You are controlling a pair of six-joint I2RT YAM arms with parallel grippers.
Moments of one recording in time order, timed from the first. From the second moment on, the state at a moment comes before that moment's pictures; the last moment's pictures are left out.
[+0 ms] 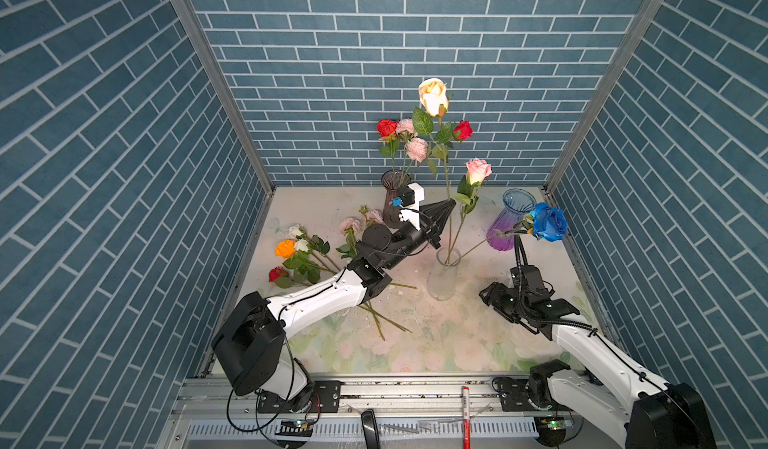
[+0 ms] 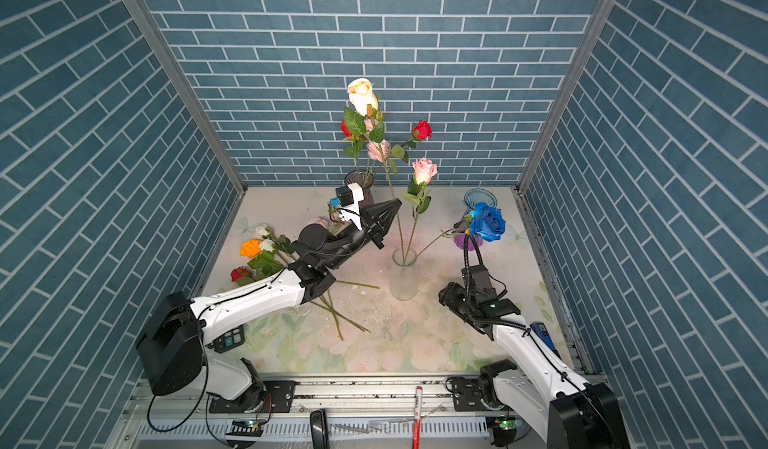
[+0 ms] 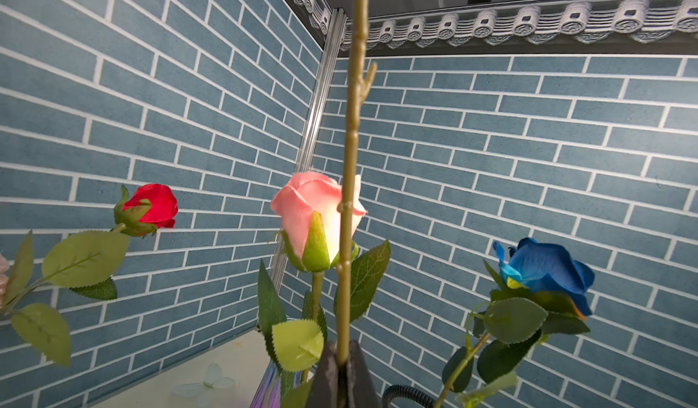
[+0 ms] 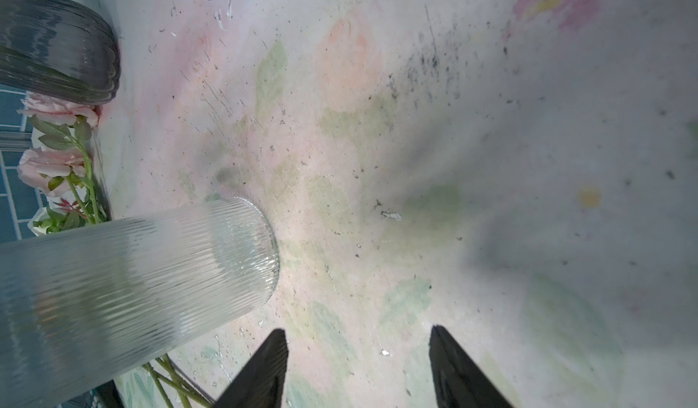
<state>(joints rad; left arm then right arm) -0.83 1.52 1.01 0.88 0.13 -0.37 0.33 0.96 0.45 -0.43 -0.17 0.85</state>
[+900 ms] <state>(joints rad) -0.83 1.53 1.06 0.54 0.06 -0.54 0.33 0.95 0.45 -0.43 -0.17 0.85</state>
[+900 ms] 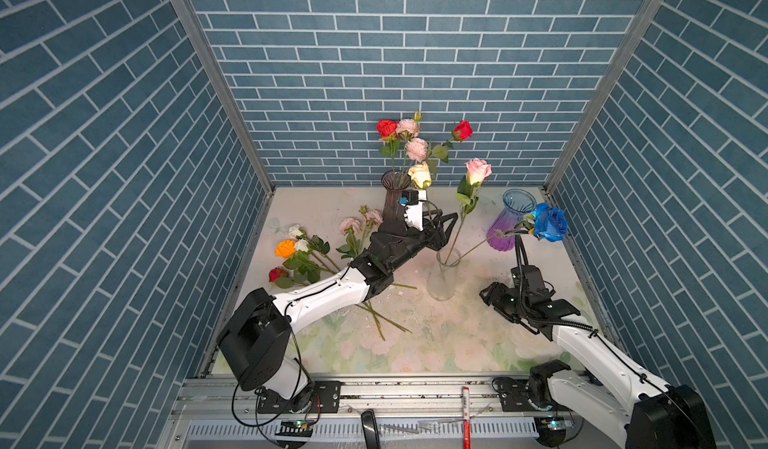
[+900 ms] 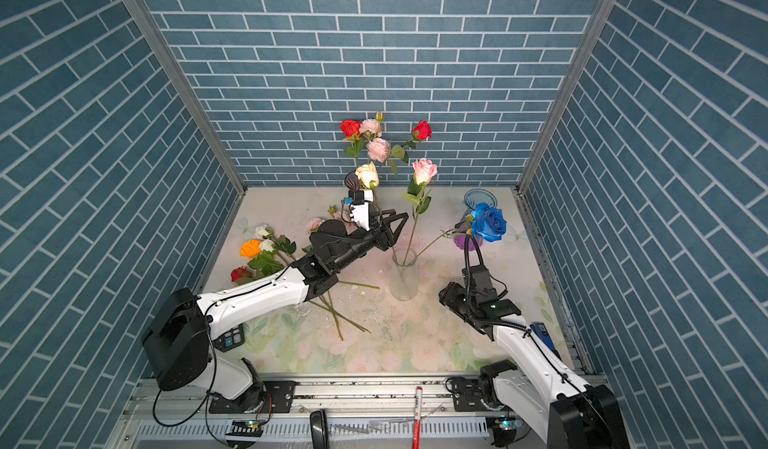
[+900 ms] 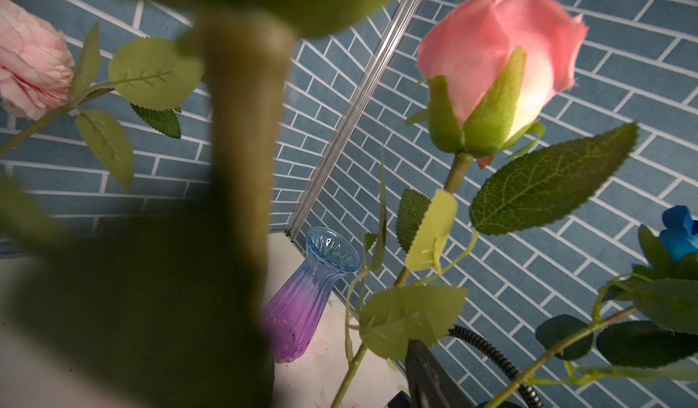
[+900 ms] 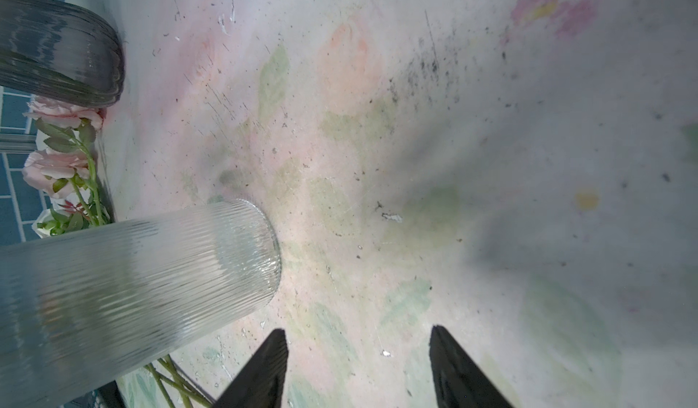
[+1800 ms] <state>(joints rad) -0.82 1.56 1.24 0.12 0.28 -0.54 0.33 0.94 0.45 -0.43 -0.17 0.85</state>
